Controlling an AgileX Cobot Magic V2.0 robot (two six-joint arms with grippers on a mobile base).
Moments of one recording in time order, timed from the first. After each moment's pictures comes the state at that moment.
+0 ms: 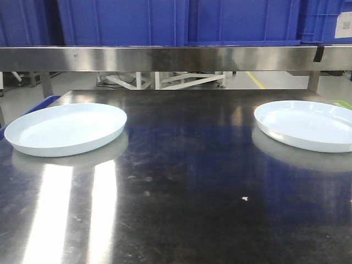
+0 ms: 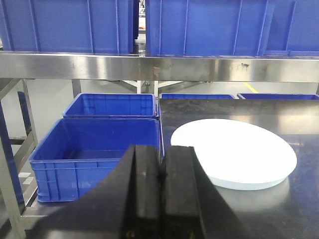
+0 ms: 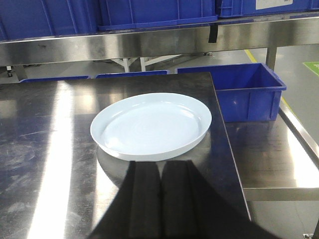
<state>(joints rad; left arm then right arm) -0.09 -0.01 0.01 0.09 0.09 -0.09 0.02 -0.01 0.03 0.03 0.14 0.11</state>
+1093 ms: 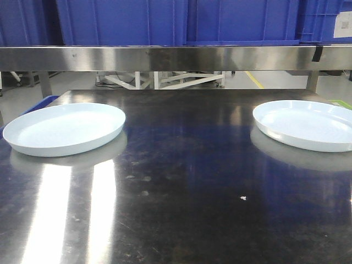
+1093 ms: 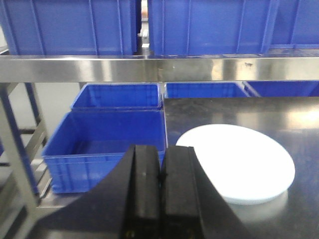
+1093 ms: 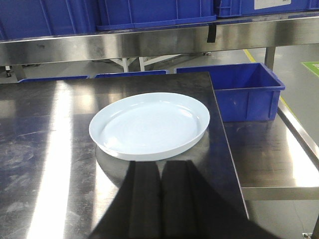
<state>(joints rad) -0.09 0.20 -0.33 0.12 0.34 -0.09 0.02 -0.01 0.03 0.03 0.14 0.11</state>
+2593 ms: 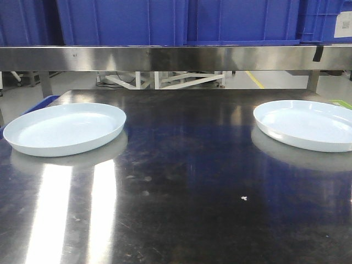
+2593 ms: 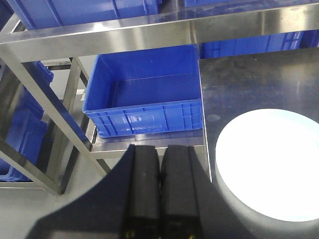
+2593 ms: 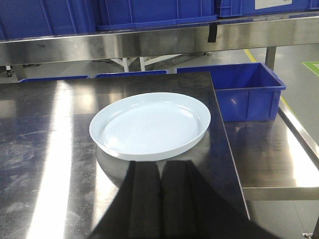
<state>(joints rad) -0.10 0.89 -0.99 0.25 0.69 -0.09 0.02 -0.01 0.03 0.03 0.14 0.11</state>
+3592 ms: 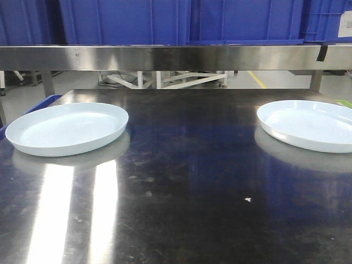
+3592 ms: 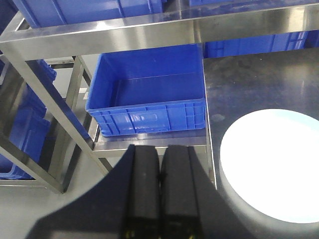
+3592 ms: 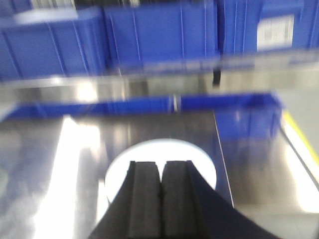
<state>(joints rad) -0.10 0.89 -0.99 0.25 0.69 -0.09 0.02 0.35 -0.44 0.01 0.33 0.13</state>
